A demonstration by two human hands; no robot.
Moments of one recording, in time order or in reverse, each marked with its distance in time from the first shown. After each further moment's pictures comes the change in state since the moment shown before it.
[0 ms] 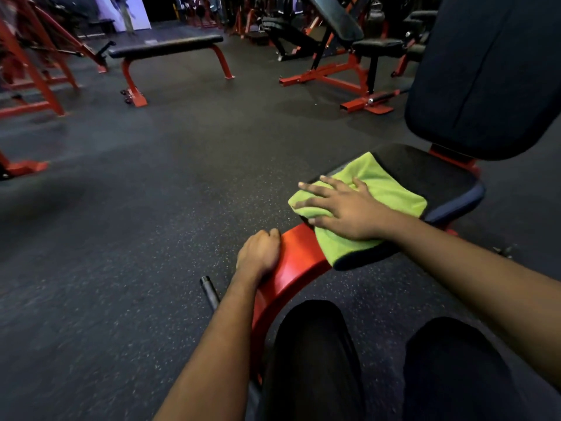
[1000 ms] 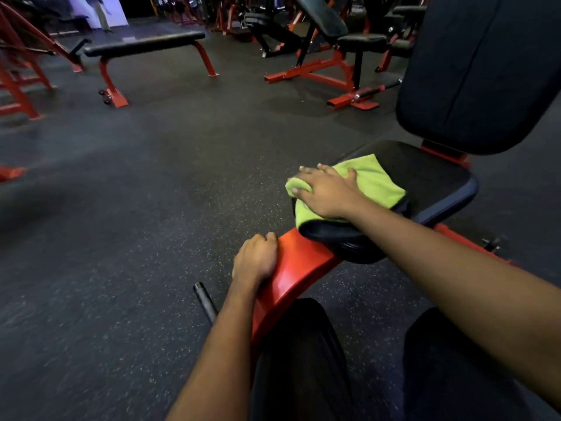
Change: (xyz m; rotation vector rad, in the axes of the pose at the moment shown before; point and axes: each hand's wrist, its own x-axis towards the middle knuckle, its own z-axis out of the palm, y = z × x) left_hand 0.016 -0.014 0.012 0.026 0.005 0.051; right_hand 0.055 -0.006 -0.001 0.084 0.056 0.331
